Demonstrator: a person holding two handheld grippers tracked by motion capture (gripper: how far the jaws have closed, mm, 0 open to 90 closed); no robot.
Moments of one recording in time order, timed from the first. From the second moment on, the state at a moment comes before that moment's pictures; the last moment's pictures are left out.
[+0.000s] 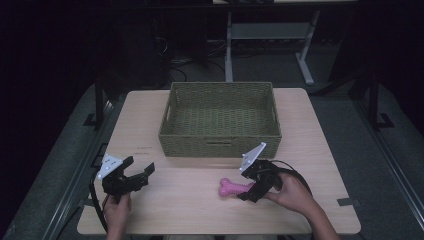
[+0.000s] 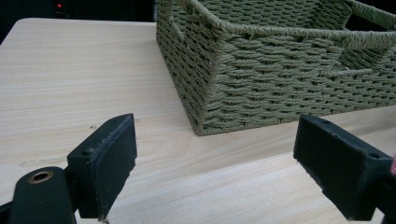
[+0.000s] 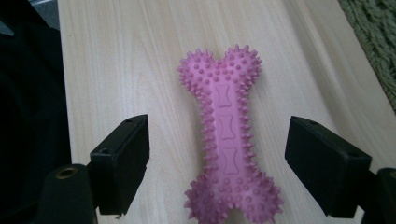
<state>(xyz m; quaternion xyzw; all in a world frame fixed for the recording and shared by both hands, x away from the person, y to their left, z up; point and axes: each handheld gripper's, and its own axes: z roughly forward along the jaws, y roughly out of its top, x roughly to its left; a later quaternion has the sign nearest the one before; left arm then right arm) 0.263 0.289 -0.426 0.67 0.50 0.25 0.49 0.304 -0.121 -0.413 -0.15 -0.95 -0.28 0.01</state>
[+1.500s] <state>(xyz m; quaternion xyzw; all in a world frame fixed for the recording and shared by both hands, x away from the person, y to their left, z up) 0.262 0.291 -0.425 0.67 0.50 0.25 0.49 0.317 -0.093 -0.437 -0.10 -0.98 -0.19 0.01</state>
